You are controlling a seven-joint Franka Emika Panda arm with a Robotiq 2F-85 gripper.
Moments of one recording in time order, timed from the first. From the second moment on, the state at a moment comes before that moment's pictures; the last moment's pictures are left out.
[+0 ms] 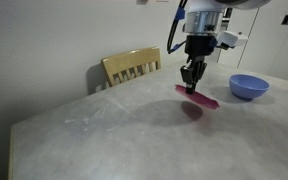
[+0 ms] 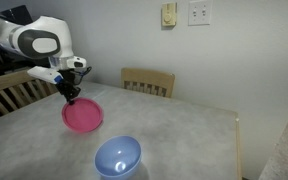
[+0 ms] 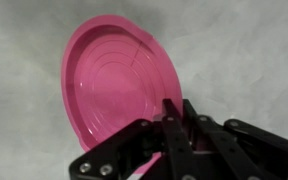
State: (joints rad) arm 0.07 0.34 0.10 -2.06 0.17 2.37 -0.07
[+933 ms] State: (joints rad) arm -0.02 0.49 0.15 -1.97 0.34 2.32 -0.32
